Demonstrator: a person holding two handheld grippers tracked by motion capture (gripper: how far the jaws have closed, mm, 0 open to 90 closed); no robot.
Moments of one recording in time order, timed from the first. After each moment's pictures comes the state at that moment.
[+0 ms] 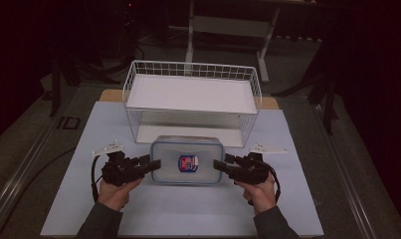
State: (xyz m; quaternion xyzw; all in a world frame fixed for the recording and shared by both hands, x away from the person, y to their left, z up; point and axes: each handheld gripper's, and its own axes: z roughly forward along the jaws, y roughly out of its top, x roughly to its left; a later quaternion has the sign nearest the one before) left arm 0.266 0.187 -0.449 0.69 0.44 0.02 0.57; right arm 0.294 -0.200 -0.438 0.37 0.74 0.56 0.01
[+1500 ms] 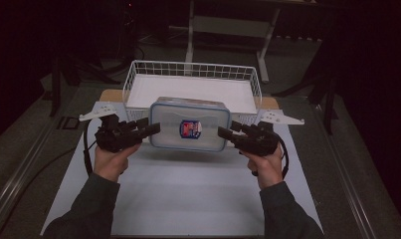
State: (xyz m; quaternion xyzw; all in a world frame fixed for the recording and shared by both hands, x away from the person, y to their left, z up) left arm 0.306 0.189 -0.361 0.68 0.39 0.08 0.62; right arm 0.328 -0.199 -0.357 0.33 0.72 0.61 0.07
